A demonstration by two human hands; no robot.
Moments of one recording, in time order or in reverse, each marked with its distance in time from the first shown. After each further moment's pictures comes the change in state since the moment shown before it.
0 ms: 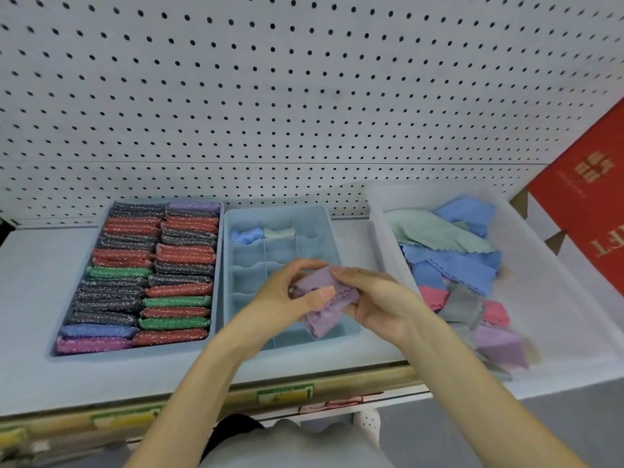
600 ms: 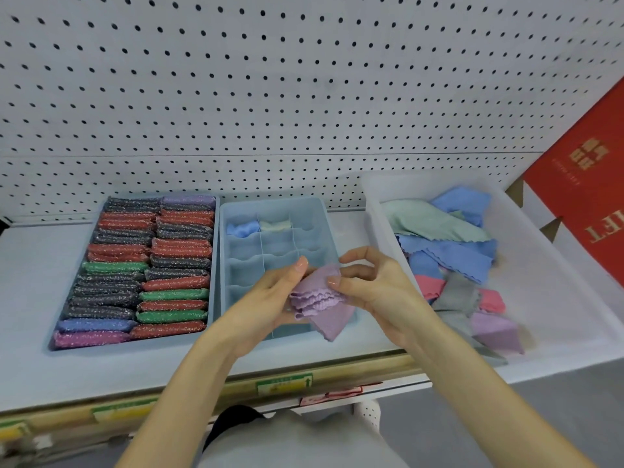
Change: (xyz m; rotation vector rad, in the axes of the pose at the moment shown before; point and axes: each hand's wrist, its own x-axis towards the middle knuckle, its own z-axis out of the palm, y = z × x) left_hand -0.012 0.004 0.003 -0.175 -0.079 -0.100; right_hand -0.023 0.005 0.000 -0.427 0.123 -0.284
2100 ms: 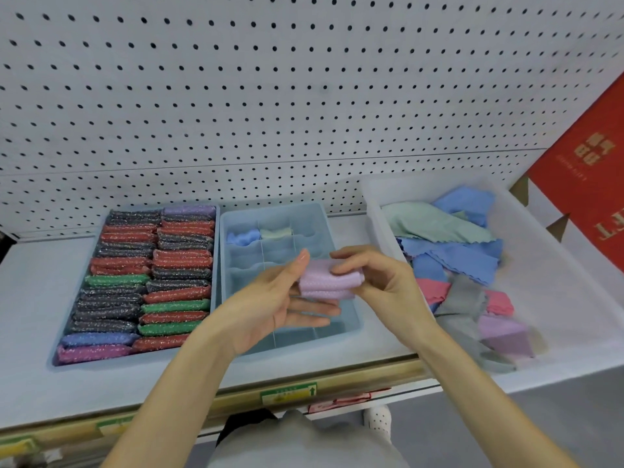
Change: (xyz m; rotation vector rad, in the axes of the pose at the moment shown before) left_hand 0.003 0.026 0.003 -0.105 -0.057 -0.121; right_hand 0.014 0.017 -0.019 -0.153 -0.178 -0.565
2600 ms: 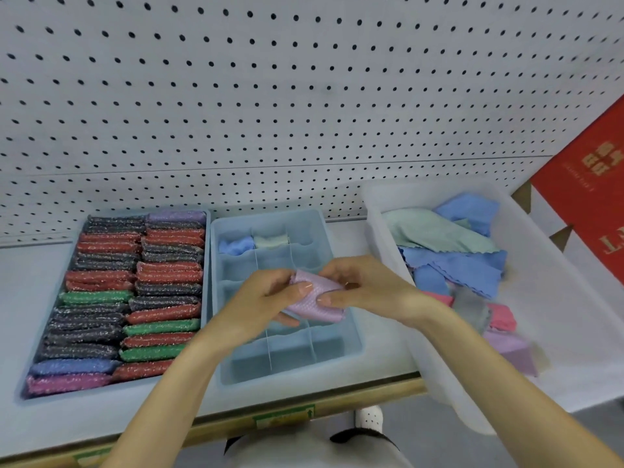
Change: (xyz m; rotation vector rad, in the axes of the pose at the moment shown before) left_hand 0.040 -0.007 -0.039 0.394 0.115 0.160; right_hand 0.061 0.011 -0.011 -0.201 -0.390 0.408
